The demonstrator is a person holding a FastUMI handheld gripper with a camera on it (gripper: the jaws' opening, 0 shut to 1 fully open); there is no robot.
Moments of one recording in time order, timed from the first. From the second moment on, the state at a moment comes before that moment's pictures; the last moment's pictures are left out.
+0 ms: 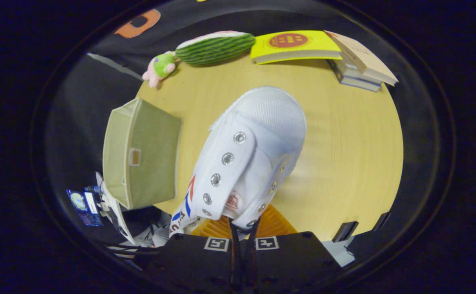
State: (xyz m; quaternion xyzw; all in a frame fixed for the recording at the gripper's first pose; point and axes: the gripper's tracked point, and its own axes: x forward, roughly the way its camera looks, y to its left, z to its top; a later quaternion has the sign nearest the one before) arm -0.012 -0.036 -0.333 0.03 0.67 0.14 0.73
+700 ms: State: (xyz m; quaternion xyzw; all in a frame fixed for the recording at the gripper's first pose) arm 0.003 0.205 -0.291 -0.15 0.72 0.25 0.63
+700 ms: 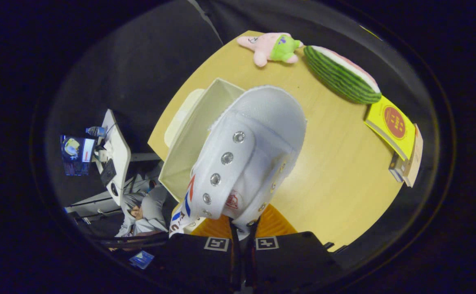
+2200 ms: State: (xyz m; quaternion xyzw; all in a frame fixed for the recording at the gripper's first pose) arm 0.031 0.116 -0.138 0.02 0.36 0.06 0.93
